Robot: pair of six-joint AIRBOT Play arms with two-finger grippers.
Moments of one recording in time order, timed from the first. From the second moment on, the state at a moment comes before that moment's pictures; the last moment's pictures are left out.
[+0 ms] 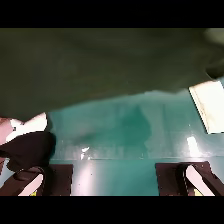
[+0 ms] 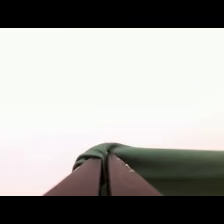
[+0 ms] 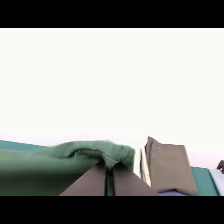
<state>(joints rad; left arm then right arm) -0.11 -0.82 2.11 1.33 -0.95 -1.51 -0.46 -0.88 2.20 -1.06 1.33 1.41</state>
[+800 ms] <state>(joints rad) -0.11 -1.40 1.45 1.38 -1.02 -1.69 -0.16 -1.36 1.54 -1.26 1.38 1.42</state>
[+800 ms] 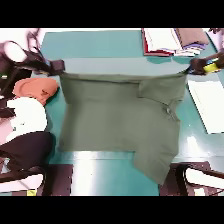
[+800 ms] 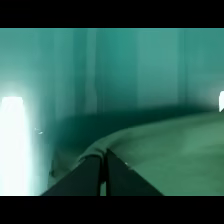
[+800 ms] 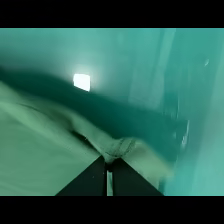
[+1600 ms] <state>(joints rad) 0.01 -1.53 1.36 1.13 -1.17 -1.44 -0.13 -1.38 1.31 -1.31 1.26 1.41</state>
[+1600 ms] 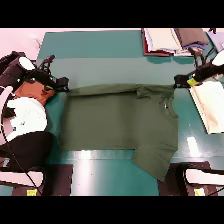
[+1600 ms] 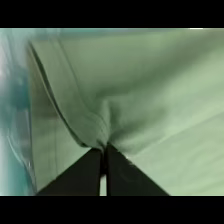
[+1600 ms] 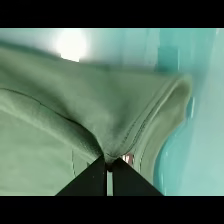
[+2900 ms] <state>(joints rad) 0.03 -0.96 0.74 1.32 -1.33 -1.56 -0.15 -1.00 1.14 -1.26 1.36 1.41</state>
